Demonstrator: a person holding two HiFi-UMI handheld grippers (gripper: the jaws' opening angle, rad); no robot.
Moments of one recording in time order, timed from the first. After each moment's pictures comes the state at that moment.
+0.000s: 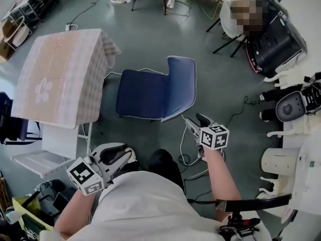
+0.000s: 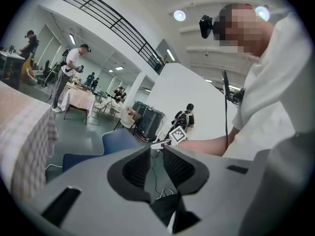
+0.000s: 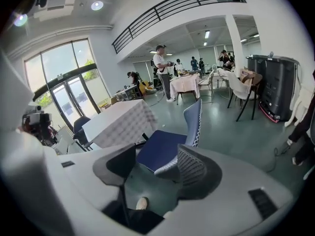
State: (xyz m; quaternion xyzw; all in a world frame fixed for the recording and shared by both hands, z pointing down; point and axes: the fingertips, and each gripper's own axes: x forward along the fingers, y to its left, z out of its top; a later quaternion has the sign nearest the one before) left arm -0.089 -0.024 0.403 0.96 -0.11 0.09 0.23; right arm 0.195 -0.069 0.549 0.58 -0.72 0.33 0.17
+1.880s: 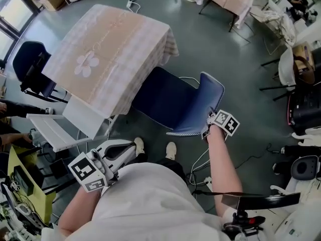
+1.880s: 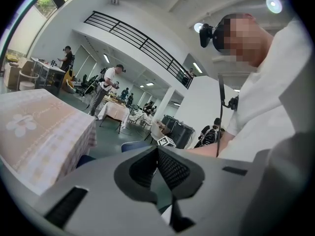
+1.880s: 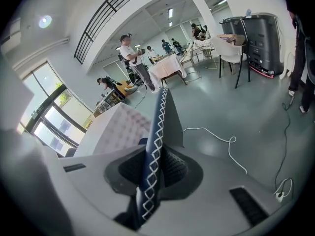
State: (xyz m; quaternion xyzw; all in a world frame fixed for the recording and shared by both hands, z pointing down) left arm -0.198 -0.128 0.381 0.91 -0.31 0.04 0.27; right arm 0.126 -0.316 0.640 0.60 -0.62 0.50 0.09
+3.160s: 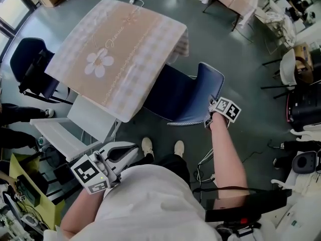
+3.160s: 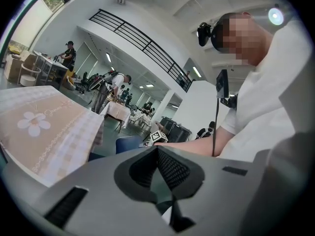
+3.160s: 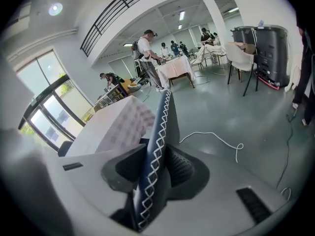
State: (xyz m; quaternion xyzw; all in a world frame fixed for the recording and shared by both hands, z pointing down) left arm -0.322 -0.134 0.402 0.91 -0.29 0.02 0.28; right arm 0.011 -0.376 0.643 0.61 -0.64 0.45 0.12
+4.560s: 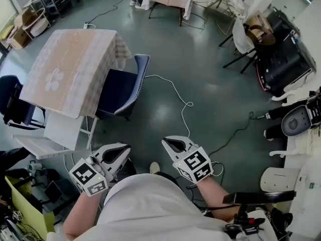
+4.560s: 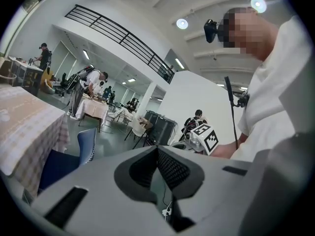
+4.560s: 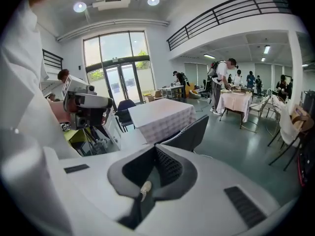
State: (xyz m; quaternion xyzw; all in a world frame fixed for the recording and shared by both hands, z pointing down) left arm -0.069 0.007 0.389 0.95 -0.22 0.05 0.23; right arm 0.043 0.000 0.465 0.37 -0.88 0.19 0.23
